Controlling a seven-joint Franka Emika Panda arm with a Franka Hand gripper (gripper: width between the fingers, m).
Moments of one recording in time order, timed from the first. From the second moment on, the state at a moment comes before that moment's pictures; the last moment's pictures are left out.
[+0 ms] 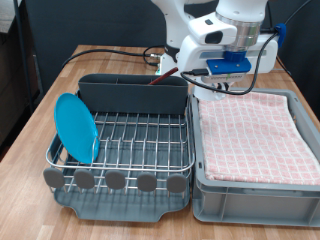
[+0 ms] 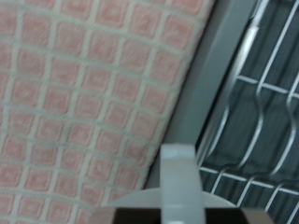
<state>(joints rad) 0.31 0.09 -0.18 -2.14 -0.10 2.19 0.67</state>
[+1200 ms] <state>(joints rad) 0.29 0.28 -0.25 -1.90 -0.09 2.29 0.72</state>
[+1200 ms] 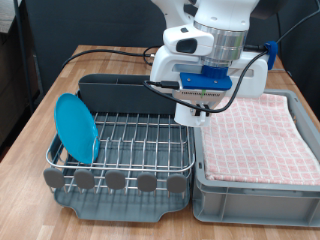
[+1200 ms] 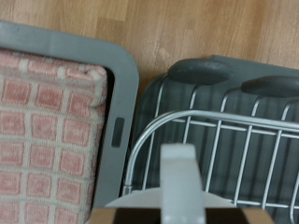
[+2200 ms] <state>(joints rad) 0.27 0.41 -0.25 -1.73 -0.02 2.28 0.73</state>
